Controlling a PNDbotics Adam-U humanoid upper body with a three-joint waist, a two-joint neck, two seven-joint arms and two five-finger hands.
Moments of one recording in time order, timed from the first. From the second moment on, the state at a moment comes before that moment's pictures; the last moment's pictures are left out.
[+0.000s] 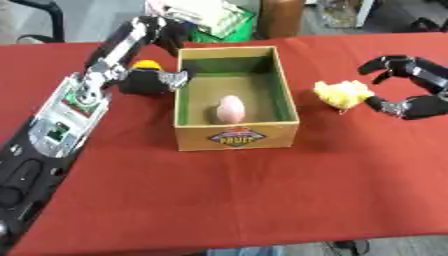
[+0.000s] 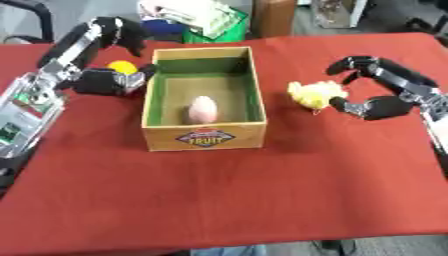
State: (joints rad) left arm -0.64 0.45 -0.31 -1.59 -0.14 0.04 -0.12; right arm -0.69 -0.56 0.06 -1.01 0.36 -0.64 0.52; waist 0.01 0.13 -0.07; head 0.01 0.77
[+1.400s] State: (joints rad) left arm -0.51 0.46 -0.26 -1.70 -0.09 0.09 -0.09; right arm -0.80 -0.48 0.01 -0.72 1.28 -0.64 -0.03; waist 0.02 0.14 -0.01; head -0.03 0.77
